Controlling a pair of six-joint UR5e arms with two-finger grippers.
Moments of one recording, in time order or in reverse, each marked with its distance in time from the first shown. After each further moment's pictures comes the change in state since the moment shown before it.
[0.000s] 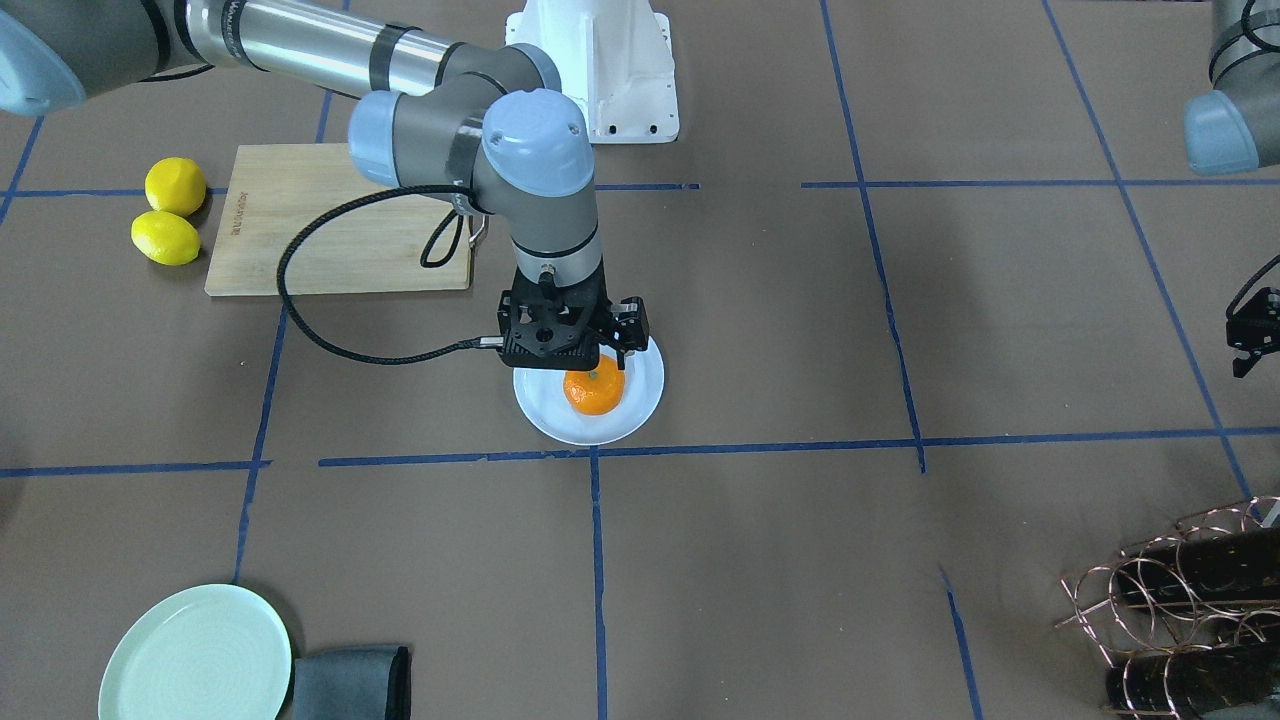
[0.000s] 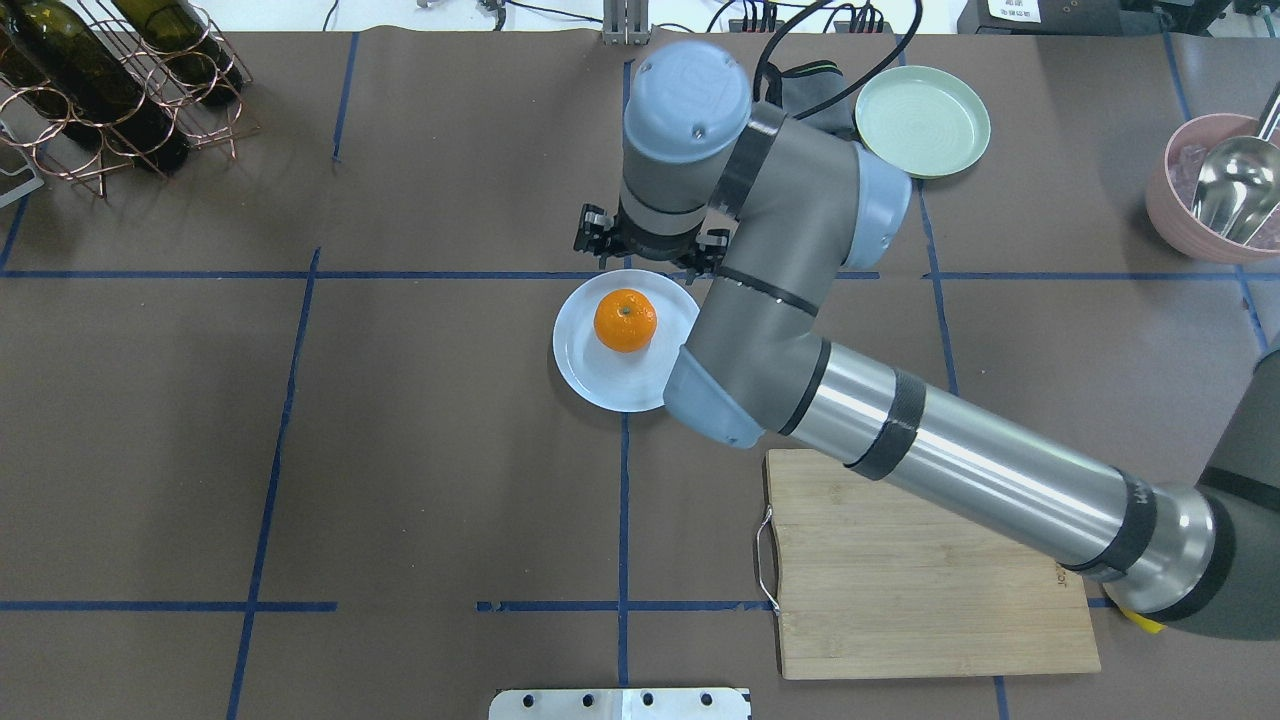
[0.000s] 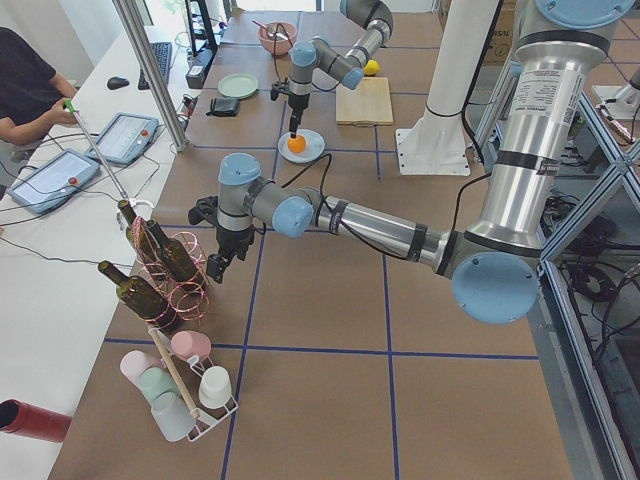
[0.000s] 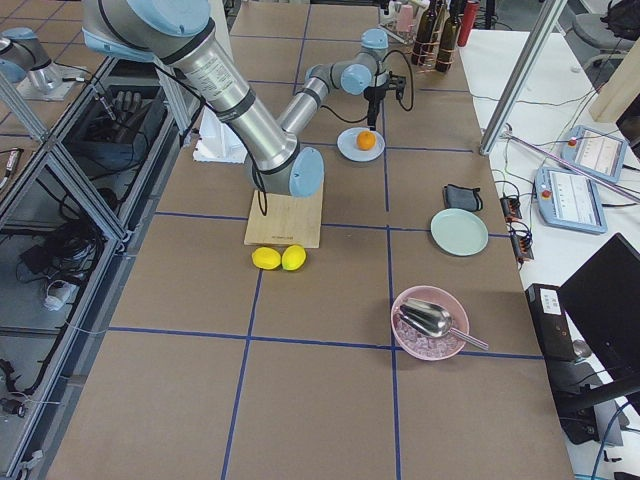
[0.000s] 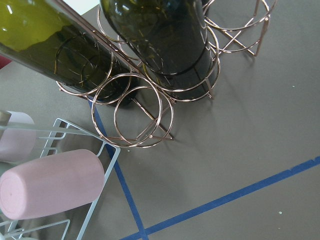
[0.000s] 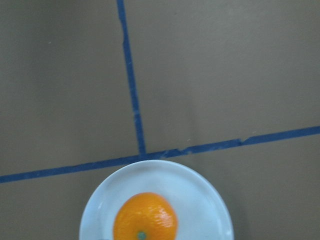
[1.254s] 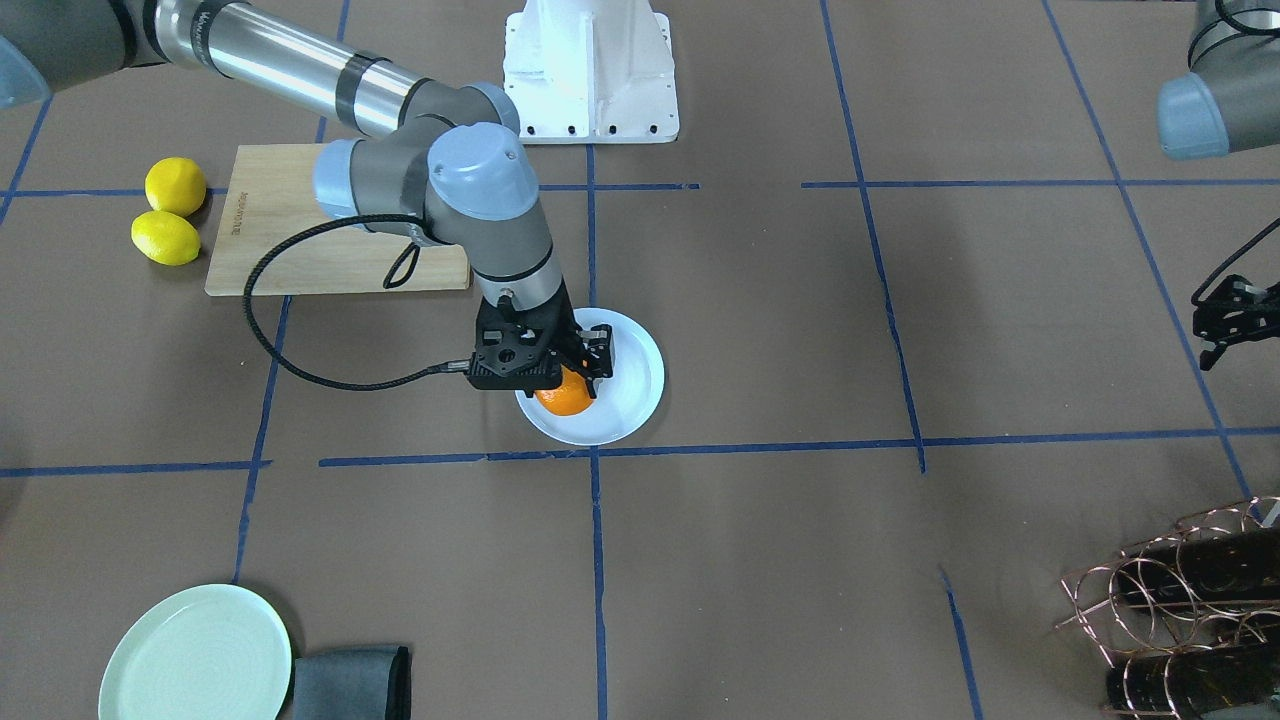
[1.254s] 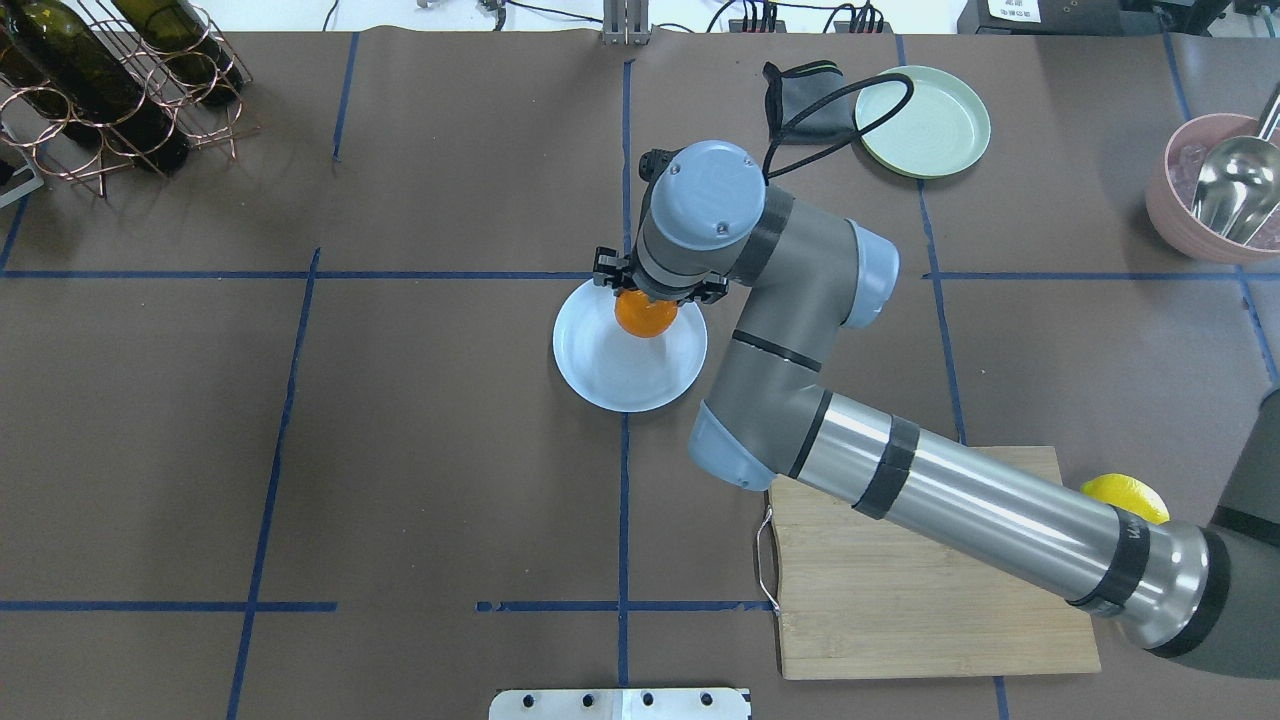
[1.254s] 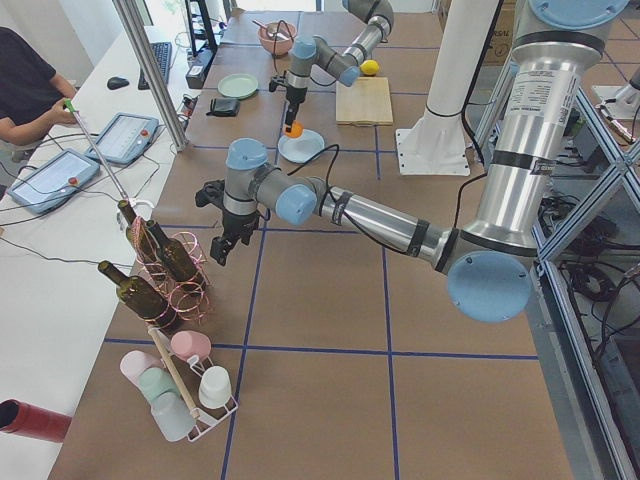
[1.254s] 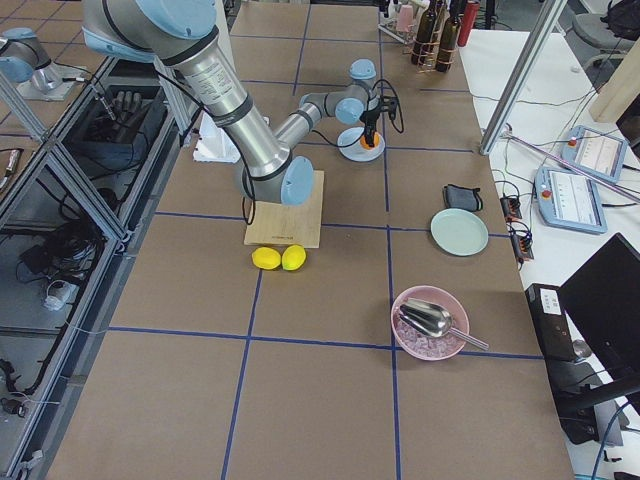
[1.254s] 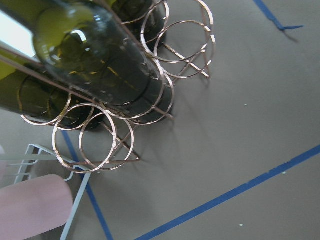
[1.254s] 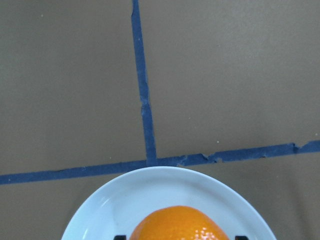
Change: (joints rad) left arm 0.054 -0.004 -0.076 -0.013 0.000 -0.025; right arm -0.135 0.008 -0.228 0.323 -0.173 0.087
